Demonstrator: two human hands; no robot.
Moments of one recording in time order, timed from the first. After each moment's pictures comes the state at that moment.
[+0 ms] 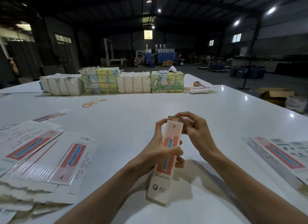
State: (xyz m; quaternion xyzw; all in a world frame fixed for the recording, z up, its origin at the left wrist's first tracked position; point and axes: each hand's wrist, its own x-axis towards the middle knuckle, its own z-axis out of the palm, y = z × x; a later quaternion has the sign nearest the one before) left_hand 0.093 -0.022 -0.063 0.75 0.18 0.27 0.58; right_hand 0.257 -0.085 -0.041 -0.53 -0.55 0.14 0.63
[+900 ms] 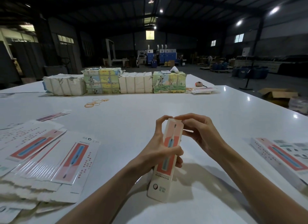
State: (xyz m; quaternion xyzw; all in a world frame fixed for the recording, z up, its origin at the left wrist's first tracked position) left_hand 0.087 -0.019 -0.064 0.76 0.16 0.29 0.56; right_hand 0.267 -0.096 -0.024 -0.45 -0.51 0.34 0.65
